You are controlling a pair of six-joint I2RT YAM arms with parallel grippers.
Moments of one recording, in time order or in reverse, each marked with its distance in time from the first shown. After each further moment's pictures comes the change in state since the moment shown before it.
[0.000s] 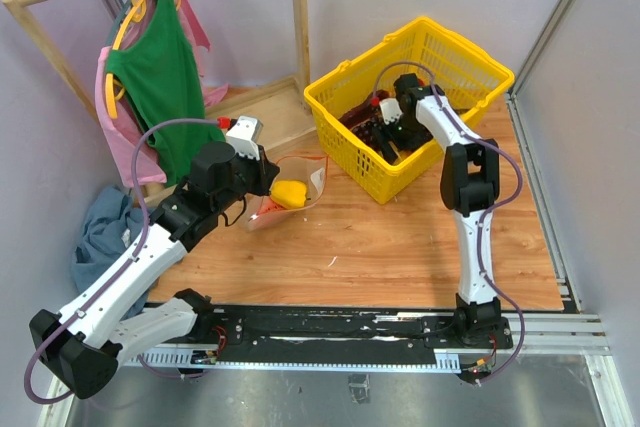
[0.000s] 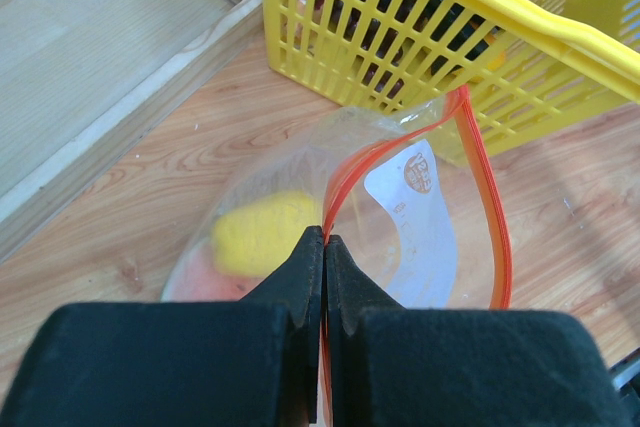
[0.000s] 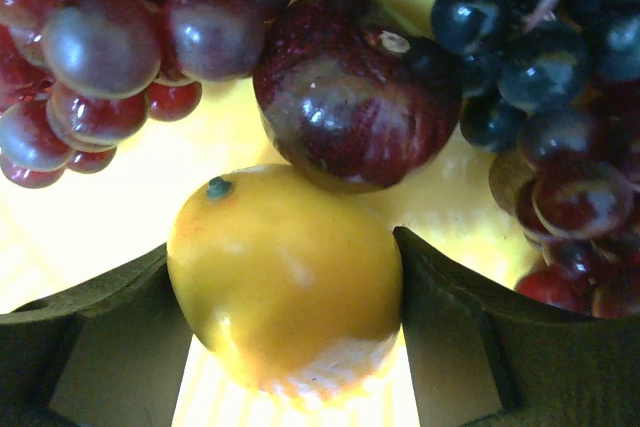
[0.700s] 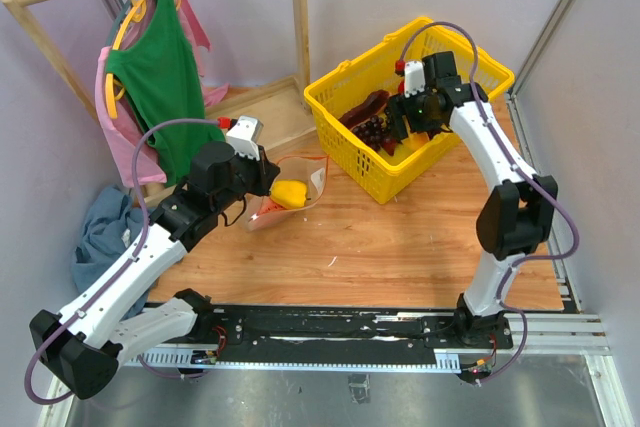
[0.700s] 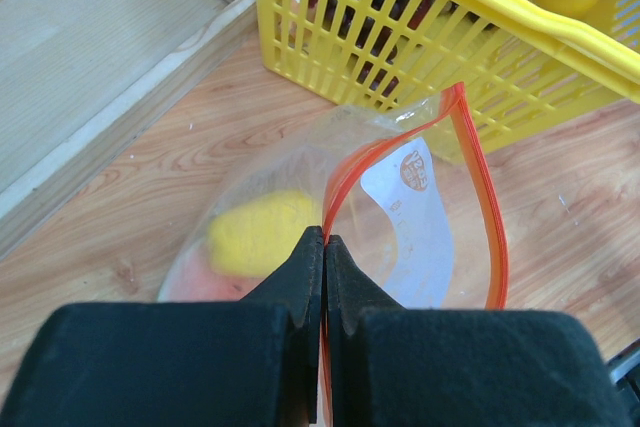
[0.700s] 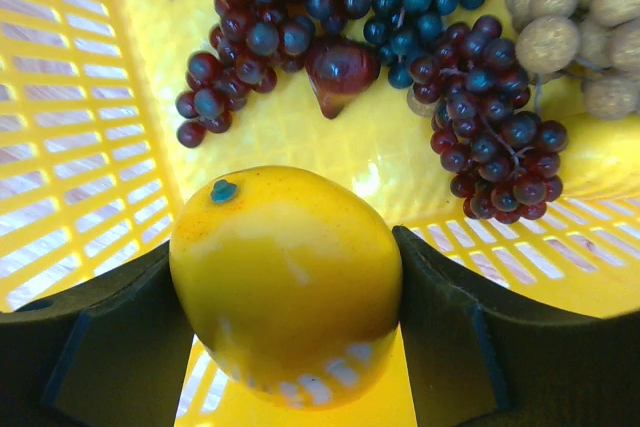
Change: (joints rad) left arm 0.005 -0.001 -0.001 0.001 0.019 0.000; right arm 0.000 -0.494 -0.308 0.226 0.000 0.145
